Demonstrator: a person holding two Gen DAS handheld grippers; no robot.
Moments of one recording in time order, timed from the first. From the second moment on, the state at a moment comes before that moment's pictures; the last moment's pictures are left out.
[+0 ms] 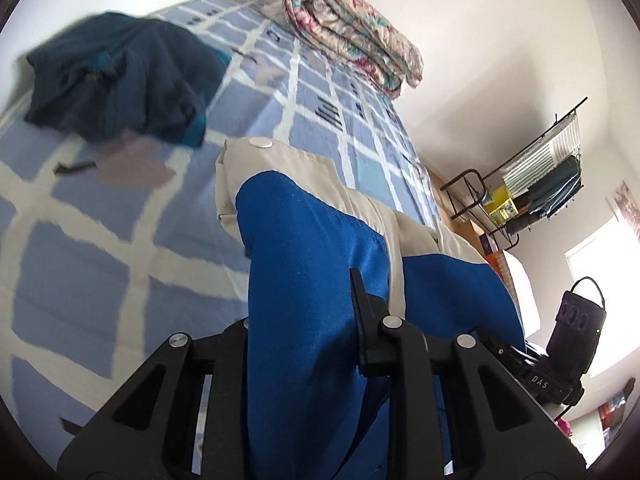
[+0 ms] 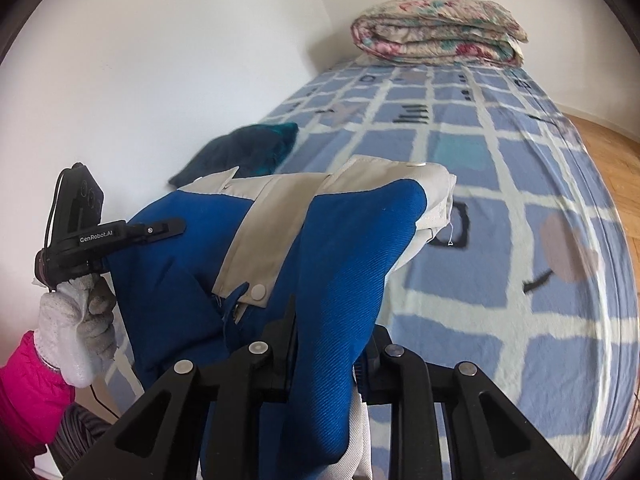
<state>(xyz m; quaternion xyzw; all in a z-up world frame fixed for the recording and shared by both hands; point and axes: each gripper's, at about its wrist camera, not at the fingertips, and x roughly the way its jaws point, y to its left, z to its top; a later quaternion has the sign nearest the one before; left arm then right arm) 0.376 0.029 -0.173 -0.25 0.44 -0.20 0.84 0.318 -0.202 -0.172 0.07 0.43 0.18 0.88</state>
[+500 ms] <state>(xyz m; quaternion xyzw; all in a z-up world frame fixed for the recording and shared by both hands) 0.480 0.156 -0.094 -0.21 0.37 -0.15 0.89 0.445 -0.071 -0.127 0.02 0.36 0.23 0.90</state>
